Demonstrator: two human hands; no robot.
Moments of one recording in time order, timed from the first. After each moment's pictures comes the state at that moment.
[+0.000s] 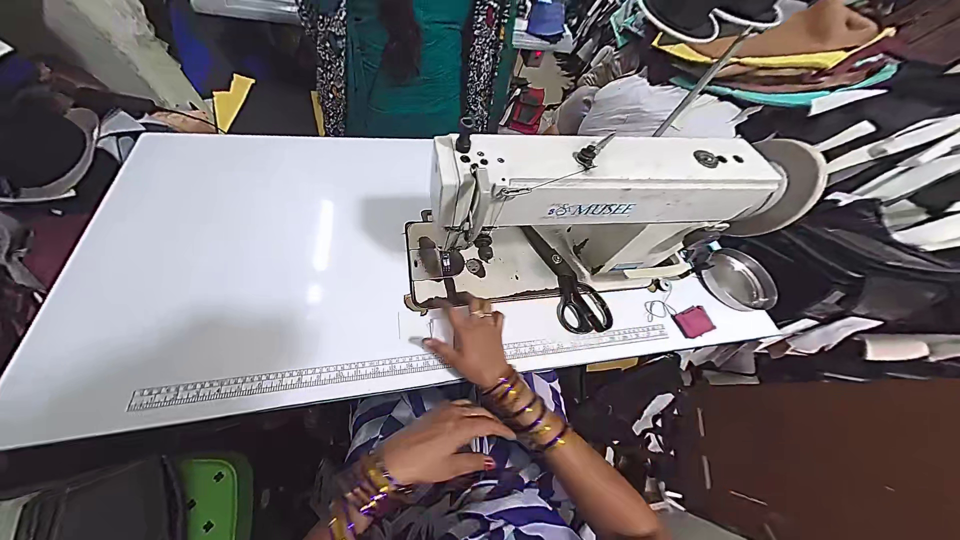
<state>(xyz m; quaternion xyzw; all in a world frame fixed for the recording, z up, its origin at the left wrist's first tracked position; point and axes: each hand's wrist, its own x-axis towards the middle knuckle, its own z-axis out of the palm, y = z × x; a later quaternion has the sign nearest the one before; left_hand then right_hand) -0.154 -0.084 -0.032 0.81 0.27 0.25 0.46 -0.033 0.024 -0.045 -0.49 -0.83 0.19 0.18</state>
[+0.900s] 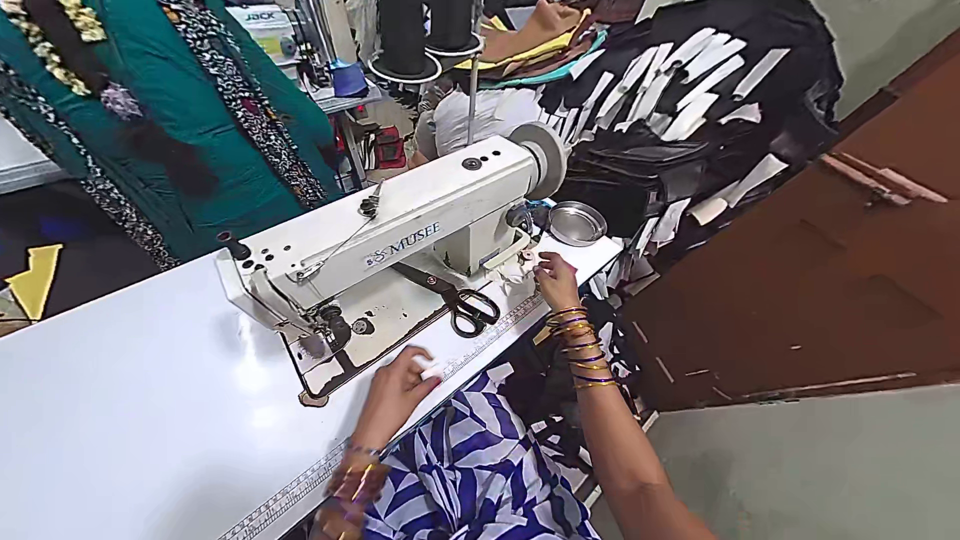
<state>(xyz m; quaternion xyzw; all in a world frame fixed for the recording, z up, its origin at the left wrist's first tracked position) -0.087 0.028 -0.004 0.75 0.48 0.23 0.39 0.239 0.062 -0.018 -0.75 -0.45 0.24 0.43</state>
